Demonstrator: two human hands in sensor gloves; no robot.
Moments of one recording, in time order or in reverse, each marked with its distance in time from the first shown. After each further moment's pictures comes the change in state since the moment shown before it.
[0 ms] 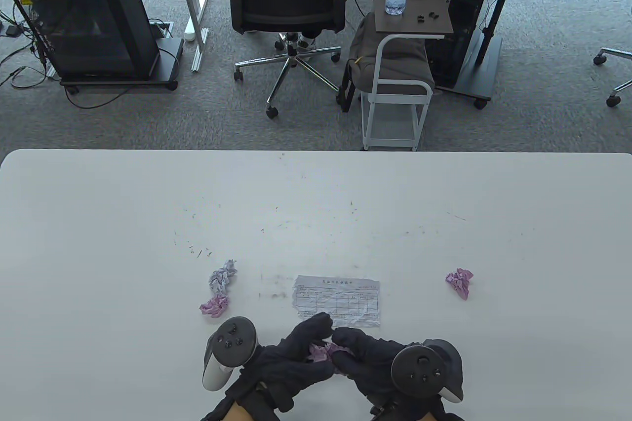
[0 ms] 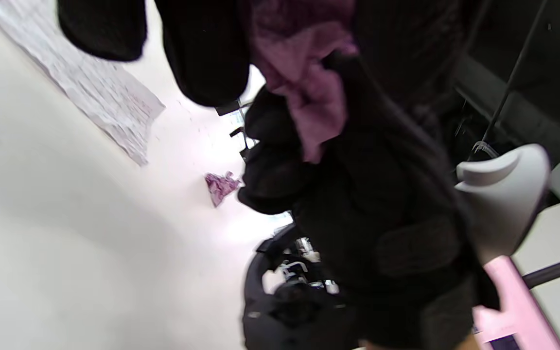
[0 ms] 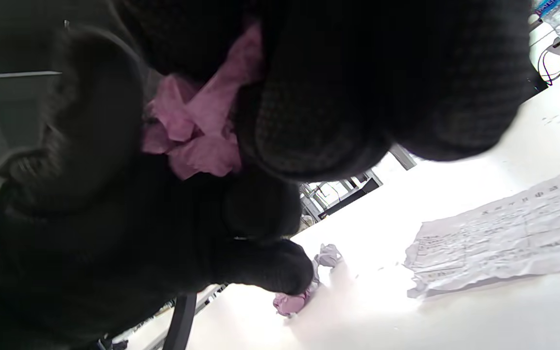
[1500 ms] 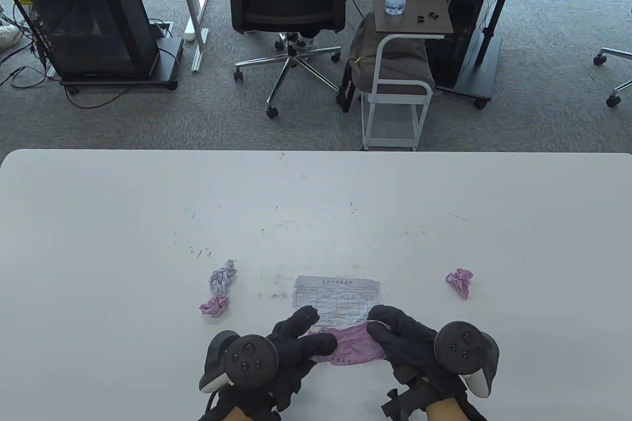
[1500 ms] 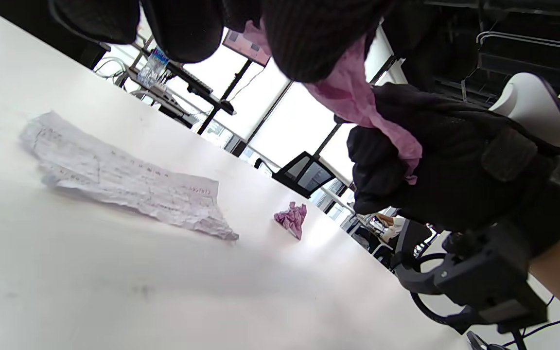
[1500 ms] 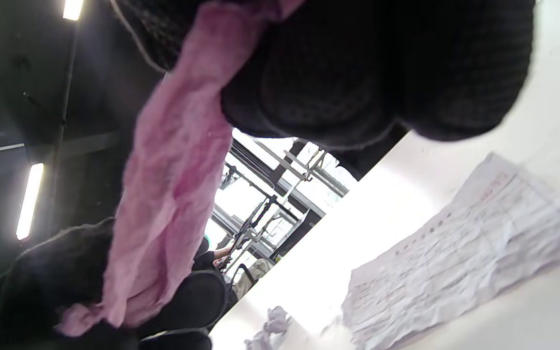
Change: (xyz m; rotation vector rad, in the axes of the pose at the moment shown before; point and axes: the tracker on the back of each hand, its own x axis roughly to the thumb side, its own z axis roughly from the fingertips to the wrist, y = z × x) left_hand 0.014 0.011 0.005 -0.010 -0.007 -0.416; right_hand -0.042 -0.039 0.010 -0.153 0.247 -0.046
